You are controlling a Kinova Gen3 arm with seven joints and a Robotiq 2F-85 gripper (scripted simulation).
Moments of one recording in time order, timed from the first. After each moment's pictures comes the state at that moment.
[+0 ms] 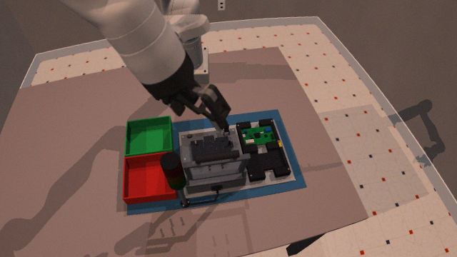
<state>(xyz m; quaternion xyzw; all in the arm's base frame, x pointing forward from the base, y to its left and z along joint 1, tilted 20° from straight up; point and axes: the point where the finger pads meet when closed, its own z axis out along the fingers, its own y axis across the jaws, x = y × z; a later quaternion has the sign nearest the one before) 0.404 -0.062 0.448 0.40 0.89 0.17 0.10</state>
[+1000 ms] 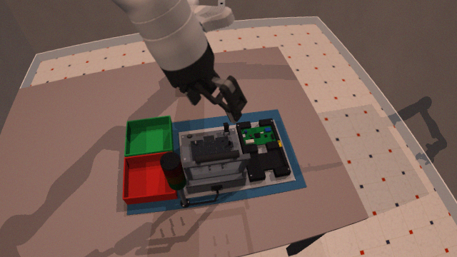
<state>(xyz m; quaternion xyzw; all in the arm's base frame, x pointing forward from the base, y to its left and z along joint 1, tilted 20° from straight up) 0.396 -0.032 0.447 0.44 0.87 0.17 0.10</state>
